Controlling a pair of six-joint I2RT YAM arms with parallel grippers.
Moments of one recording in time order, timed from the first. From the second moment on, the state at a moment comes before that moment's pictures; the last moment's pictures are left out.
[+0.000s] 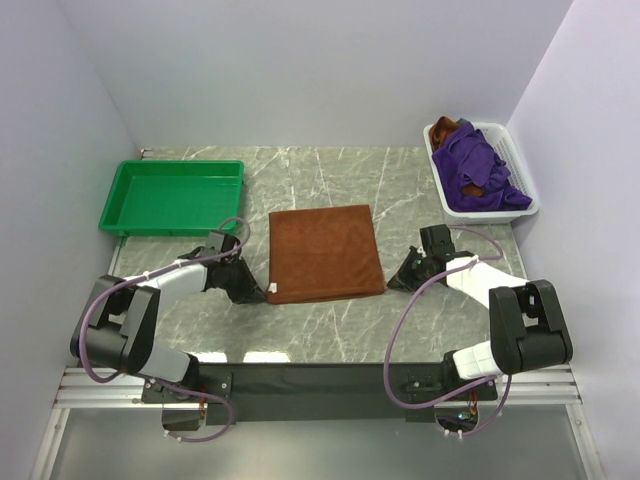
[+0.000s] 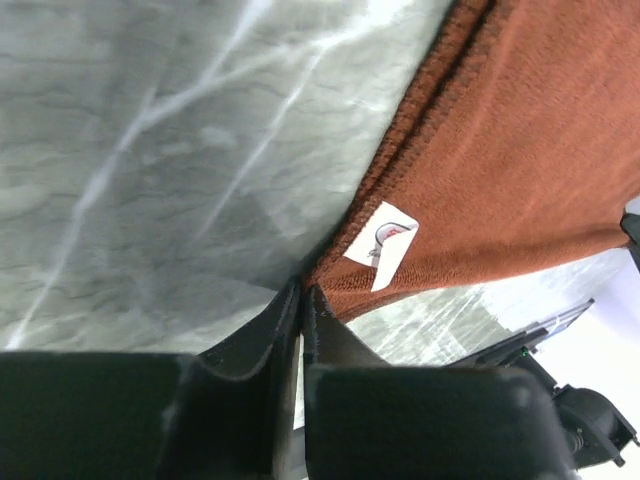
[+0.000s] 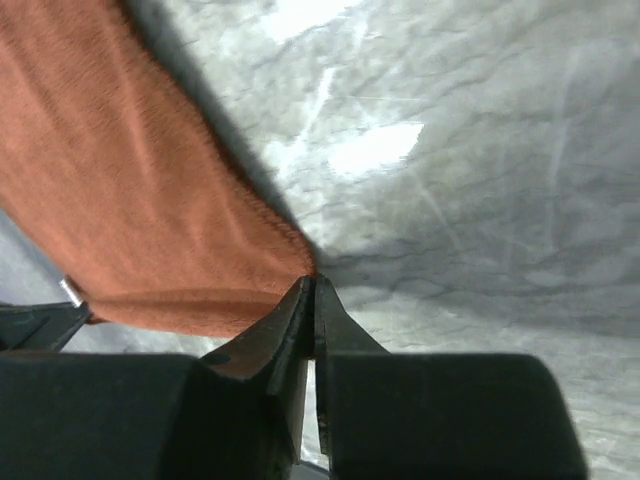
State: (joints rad) left arm -0.28 1.44 0.60 -0.30 0.36 -0.83; right arm 0.16 1.41 0.61 -0.29 -0.28 0.77
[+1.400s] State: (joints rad) left arm -0.53 1.43 0.68 -0.36 0.05 -0.91; right arm 0.24 1.44 0.55 -0.07 -0.32 0.79
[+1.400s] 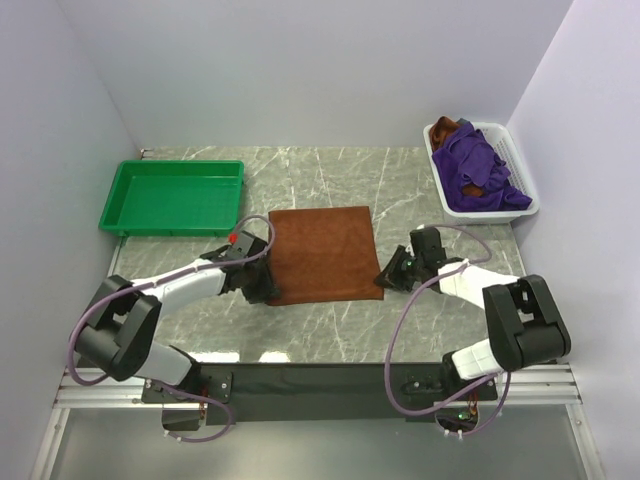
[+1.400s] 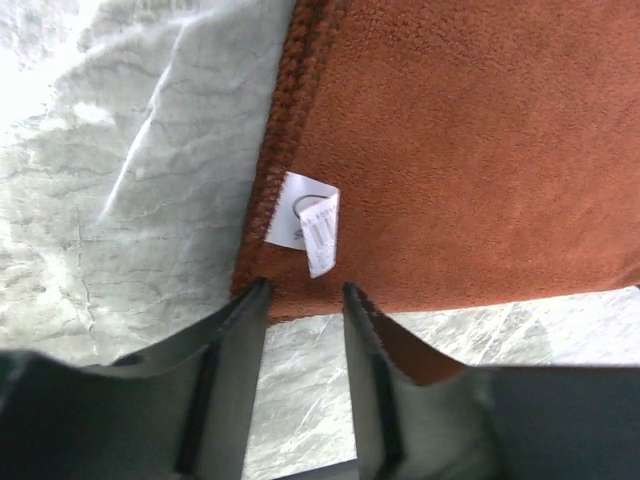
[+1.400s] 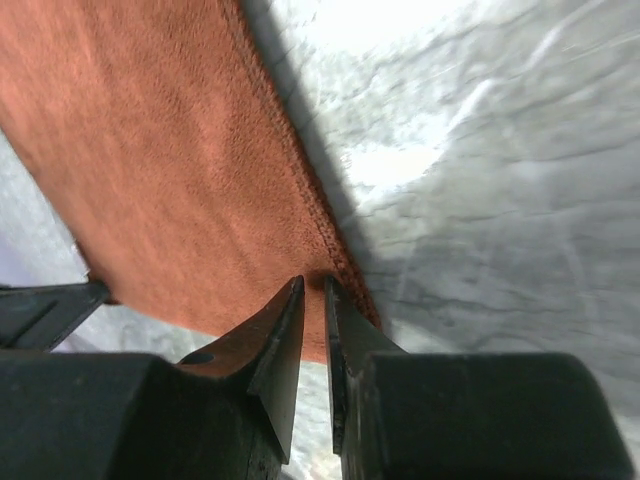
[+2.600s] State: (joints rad) left arm -0.64 1.36 0.70 -0.39 -0.08 -0.93; right arm 0.40 1.42 0.61 -0.12 -0.29 0.63
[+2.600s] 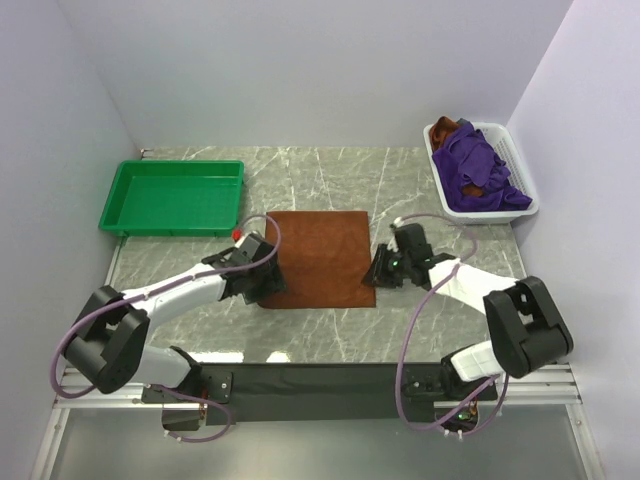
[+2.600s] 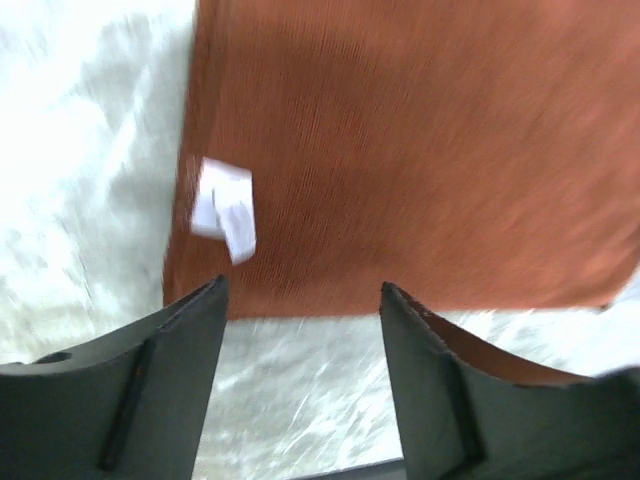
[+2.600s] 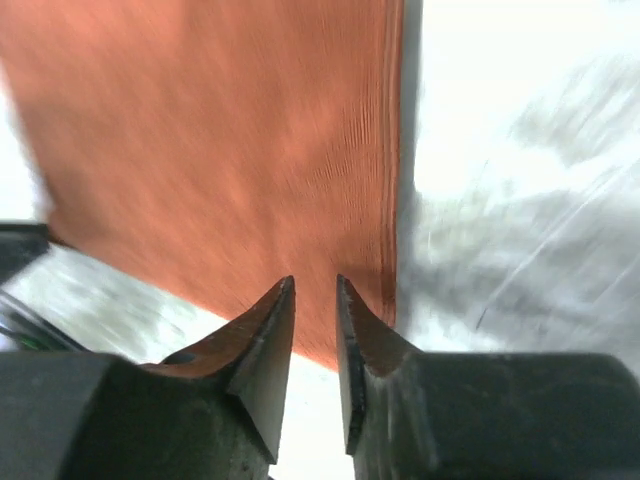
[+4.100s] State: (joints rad) left arm -0.29 2.00 1.26 0.14 0.20 -0.81; right arm 0.17 2.01 1.14 0.37 -0.34 0.92
